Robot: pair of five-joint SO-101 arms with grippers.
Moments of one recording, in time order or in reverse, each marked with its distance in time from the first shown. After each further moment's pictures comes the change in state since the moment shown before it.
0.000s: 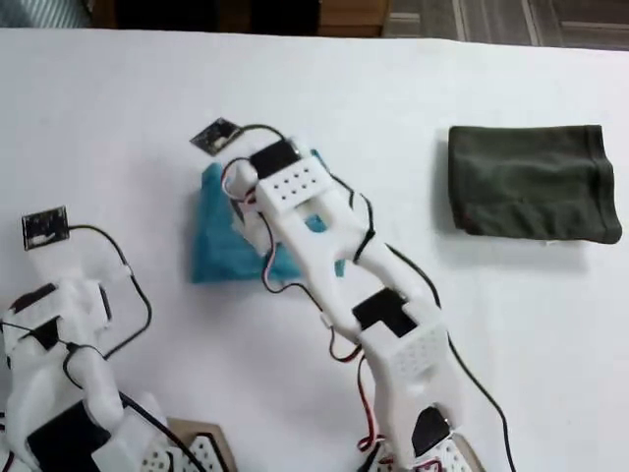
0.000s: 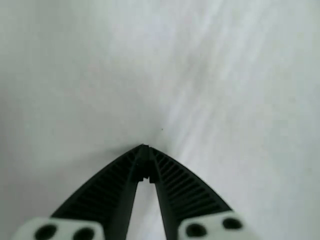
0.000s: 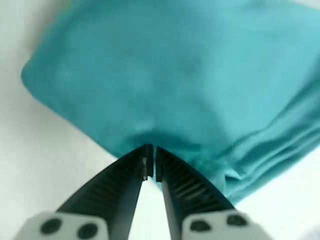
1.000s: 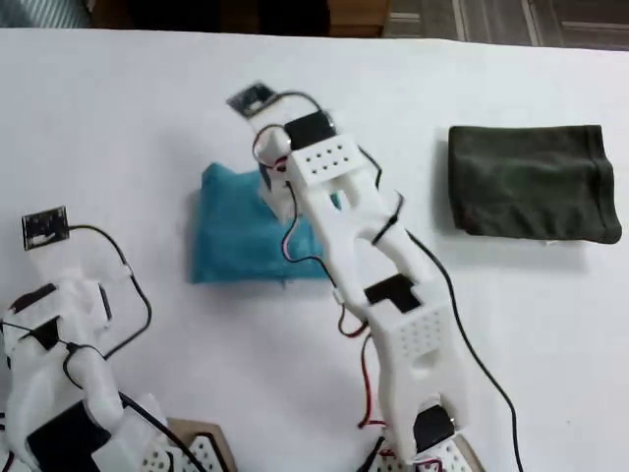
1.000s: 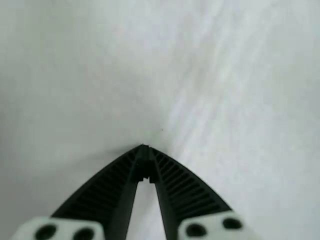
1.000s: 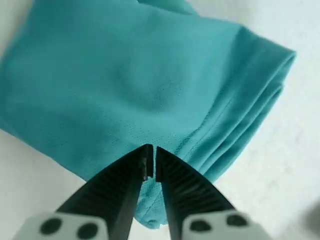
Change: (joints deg) left arm 0.0 0.0 0.0 -0.2 0.0; right arm 7.3 6.7 -9.0 0.4 0.0
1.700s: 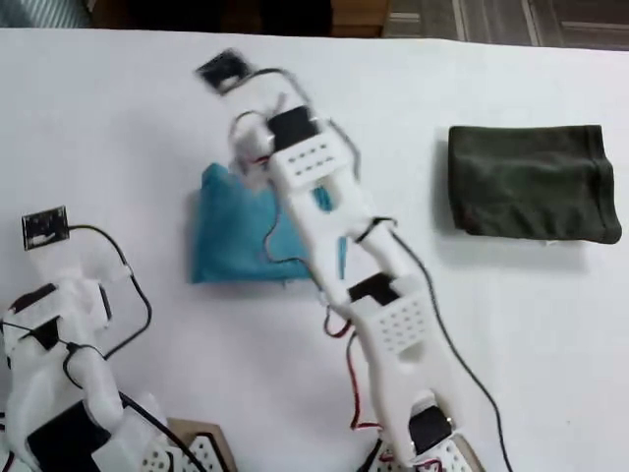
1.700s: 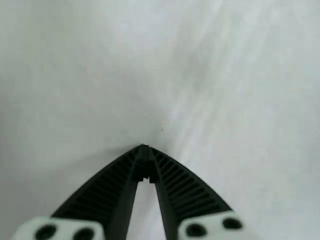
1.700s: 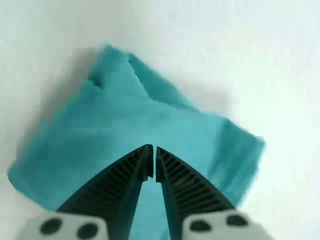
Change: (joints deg) left arm 0.0 0.0 0.0 0.0 0.0; right arm -5.1 6.4 -16.3 -9.1 0.0
